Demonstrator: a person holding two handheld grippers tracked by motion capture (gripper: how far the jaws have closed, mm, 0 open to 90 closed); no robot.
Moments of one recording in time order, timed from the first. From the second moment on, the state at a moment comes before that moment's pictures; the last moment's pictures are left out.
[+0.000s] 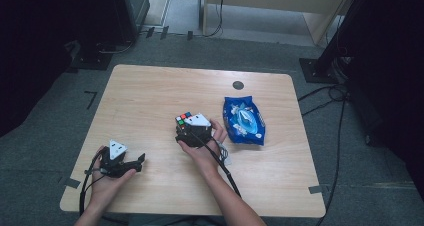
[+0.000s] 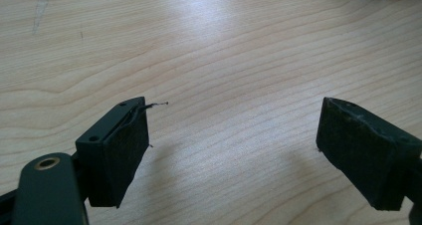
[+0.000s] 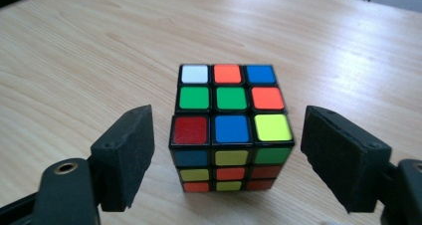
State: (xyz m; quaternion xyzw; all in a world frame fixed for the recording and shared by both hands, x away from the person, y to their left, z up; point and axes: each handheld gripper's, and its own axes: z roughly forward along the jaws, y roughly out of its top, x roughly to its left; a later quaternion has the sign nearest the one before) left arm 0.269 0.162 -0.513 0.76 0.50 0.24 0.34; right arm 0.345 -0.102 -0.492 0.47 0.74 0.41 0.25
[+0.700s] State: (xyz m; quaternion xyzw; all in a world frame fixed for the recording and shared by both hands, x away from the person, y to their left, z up) left arm 0.266 0.161 -0.504 0.77 0.50 0.26 0.32; right arm 0.268 -0.234 -0.438 0.45 0.73 0.43 0.26
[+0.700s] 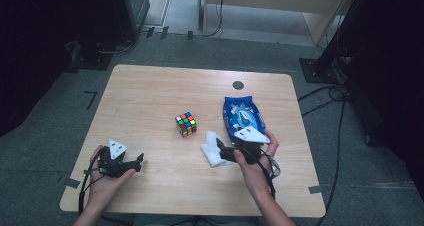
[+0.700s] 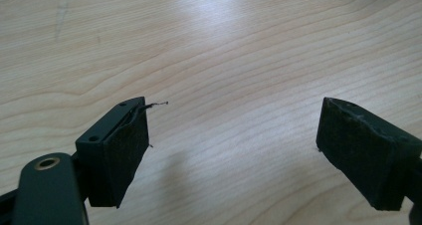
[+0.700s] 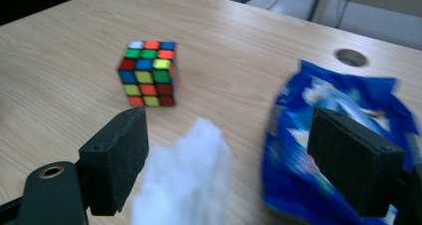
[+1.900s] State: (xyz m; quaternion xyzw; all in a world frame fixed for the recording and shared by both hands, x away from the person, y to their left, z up) left arm 0.232 0.217 -0.517 0.75 0.54 0.26 0.30; right arm 0.199 -0.401 -0.513 0.59 0.69 0.33 0.26
